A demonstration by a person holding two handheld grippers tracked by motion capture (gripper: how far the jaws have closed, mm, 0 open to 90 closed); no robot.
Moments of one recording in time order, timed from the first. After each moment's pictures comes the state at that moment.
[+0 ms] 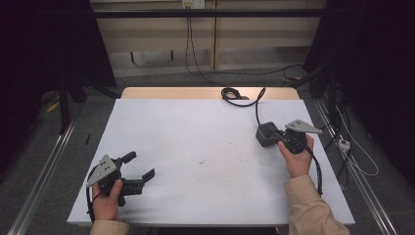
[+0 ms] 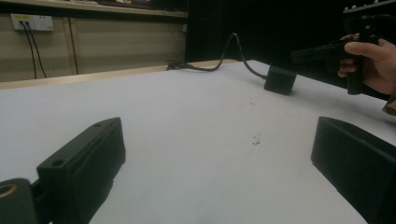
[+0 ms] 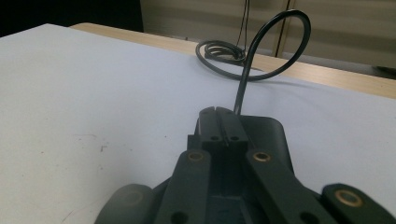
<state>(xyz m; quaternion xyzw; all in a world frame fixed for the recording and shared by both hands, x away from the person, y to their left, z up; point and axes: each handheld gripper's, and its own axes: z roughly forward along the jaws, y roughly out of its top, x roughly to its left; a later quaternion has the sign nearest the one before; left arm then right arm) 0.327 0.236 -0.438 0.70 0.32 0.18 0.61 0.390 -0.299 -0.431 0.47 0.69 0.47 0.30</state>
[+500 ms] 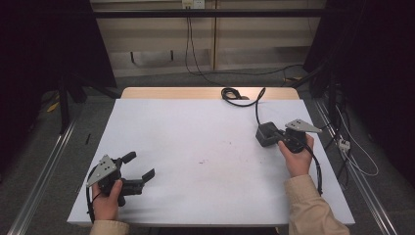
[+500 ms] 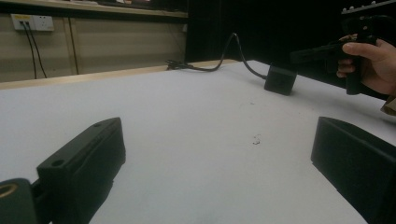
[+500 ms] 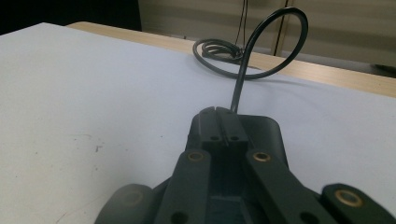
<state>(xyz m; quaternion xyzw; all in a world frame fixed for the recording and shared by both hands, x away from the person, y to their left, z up) 0.327 0.236 -0.438 0.70 0.32 0.18 0.61 0.392 -0.301 -0.432 0.48 0.69 0.46 0.30</state>
